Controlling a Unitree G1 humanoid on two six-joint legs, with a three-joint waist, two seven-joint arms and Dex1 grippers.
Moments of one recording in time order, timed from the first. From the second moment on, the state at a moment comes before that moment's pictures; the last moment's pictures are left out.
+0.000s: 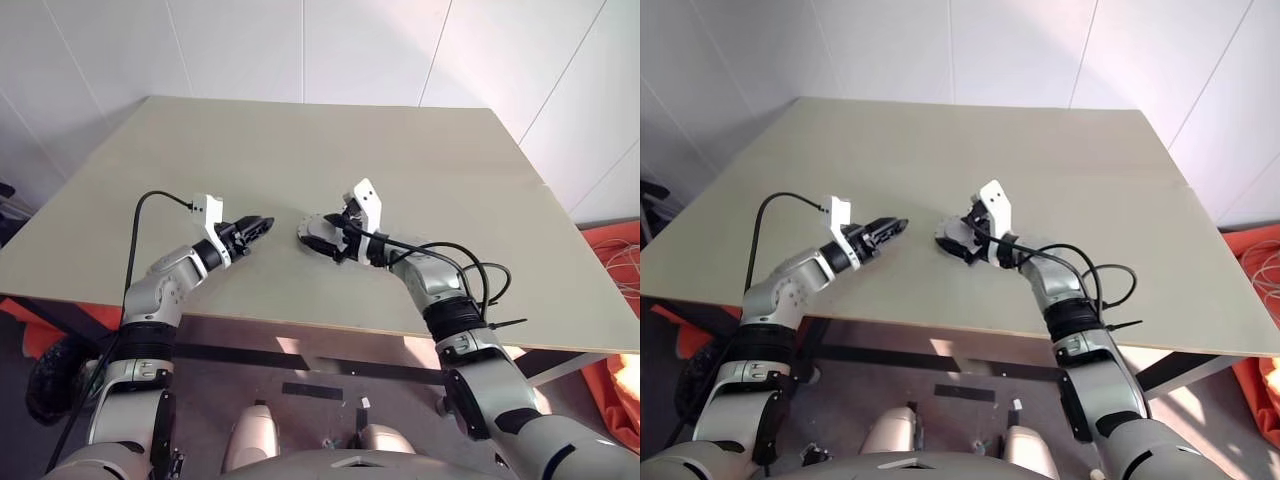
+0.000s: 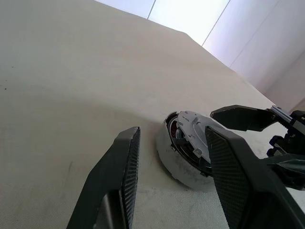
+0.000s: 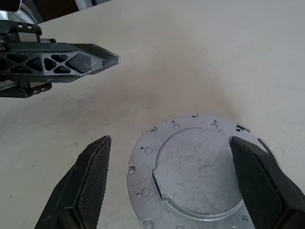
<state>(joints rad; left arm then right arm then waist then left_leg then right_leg) -0.47 0.31 0.16 0.32 -0.52 0.49 -0.72 -0.65 -0.16 0.11 0.53 0.18 0.25 0.79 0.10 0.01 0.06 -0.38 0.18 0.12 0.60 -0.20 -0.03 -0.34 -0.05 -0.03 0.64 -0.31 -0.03</state>
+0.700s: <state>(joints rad) -0.45 0.31 0.15 0.30 -0.52 0.51 -0.72 -0.73 -0.14 0.11 0.75 0.14 0.10 0.78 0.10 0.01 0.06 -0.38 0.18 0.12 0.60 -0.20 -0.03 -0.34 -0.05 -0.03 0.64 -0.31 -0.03</state>
